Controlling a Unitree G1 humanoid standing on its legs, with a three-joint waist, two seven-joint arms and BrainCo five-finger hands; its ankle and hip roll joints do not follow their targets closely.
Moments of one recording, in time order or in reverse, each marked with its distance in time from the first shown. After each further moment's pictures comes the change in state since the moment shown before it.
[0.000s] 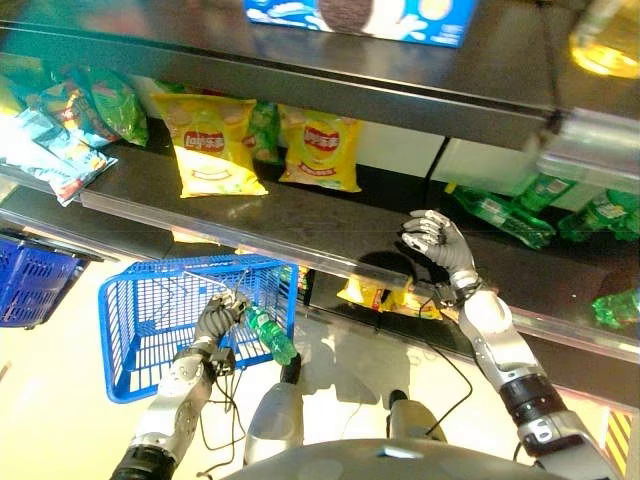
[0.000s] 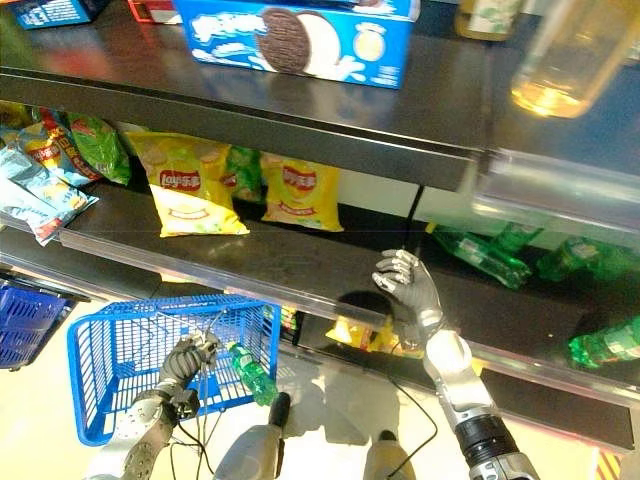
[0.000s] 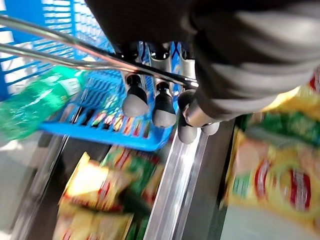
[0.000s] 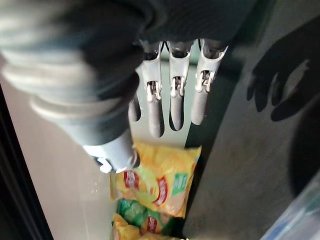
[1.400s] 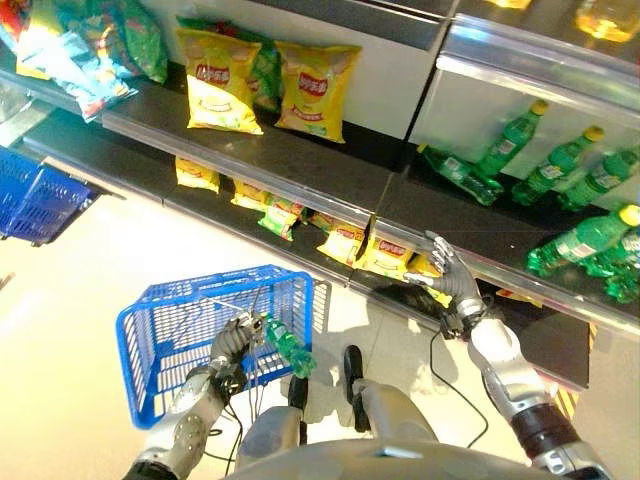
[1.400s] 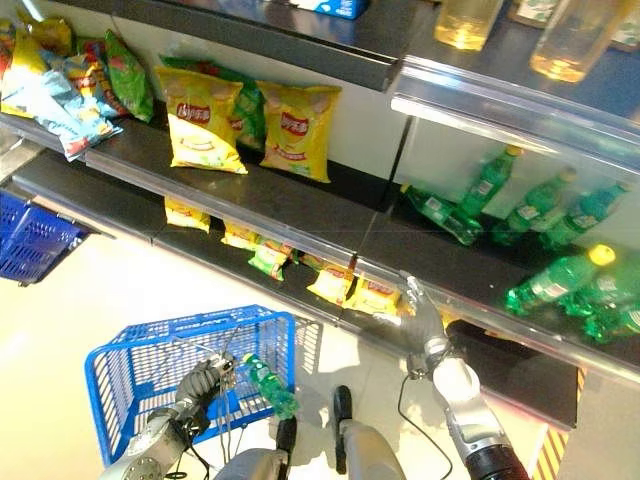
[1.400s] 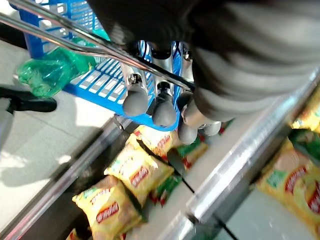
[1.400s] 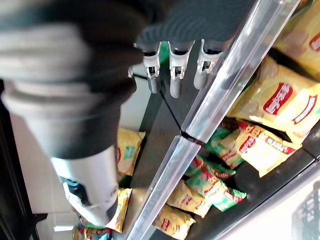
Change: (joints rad) left arm 0.038 0.073 -0.114 -0.007 -0.315 0.062 -0.036; right arm 0.106 -0.005 0.019 -0.035 -0.040 0.048 -0.010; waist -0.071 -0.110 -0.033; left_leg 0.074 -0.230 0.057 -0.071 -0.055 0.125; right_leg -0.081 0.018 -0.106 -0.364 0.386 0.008
